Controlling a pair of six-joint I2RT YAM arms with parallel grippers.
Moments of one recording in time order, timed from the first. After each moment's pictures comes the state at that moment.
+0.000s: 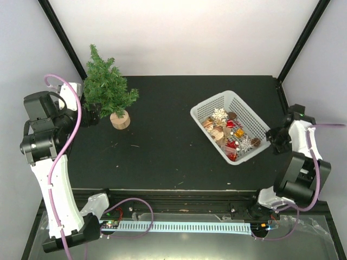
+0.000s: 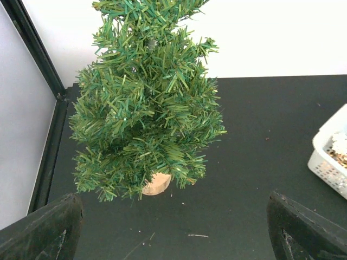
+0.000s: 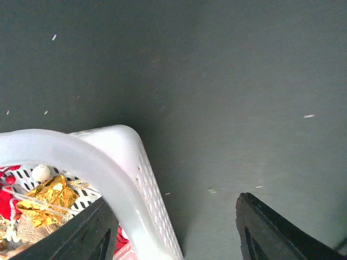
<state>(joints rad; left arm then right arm) 0.30 0.98 1.56 -1.09 0.40 0.11 -0.34 1.50 1.11 -1.04 -0.10 0.91</state>
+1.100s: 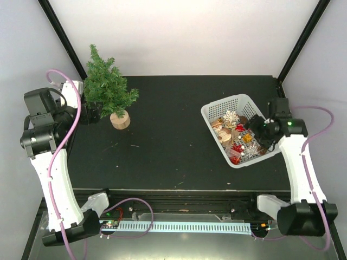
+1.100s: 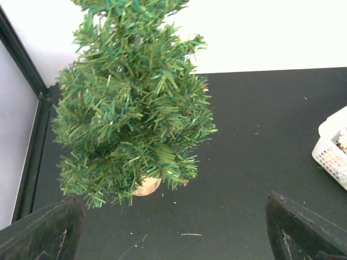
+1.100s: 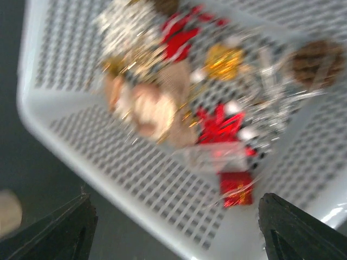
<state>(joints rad) 0.32 1.02 1.56 -1.09 0.46 0.13 -0.06 1.16 1.18 -1.14 -0.13 0.81</state>
